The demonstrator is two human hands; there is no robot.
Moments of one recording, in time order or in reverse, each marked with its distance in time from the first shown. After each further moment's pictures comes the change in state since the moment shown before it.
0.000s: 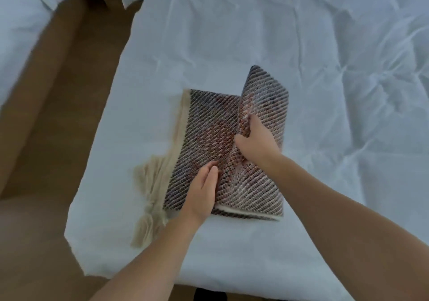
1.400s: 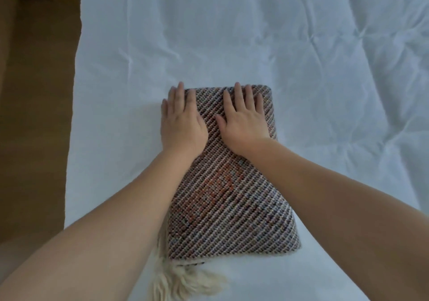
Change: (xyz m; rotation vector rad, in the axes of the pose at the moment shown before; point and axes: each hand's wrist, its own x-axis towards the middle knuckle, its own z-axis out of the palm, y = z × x) left_hand 0.209 0.033 -0.076 1.073 0.244 0.446; right_hand 0.121 -0.013 0.081 -0.735 0.105 -0.145
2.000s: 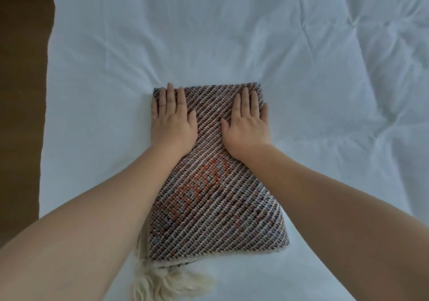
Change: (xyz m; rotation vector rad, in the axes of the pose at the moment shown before) left_hand 0.005 -0.007 0.047 0.167 -0.197 -0.010; right_hand -0.015 0.031 0.032 -0.002 -0.073 0.164
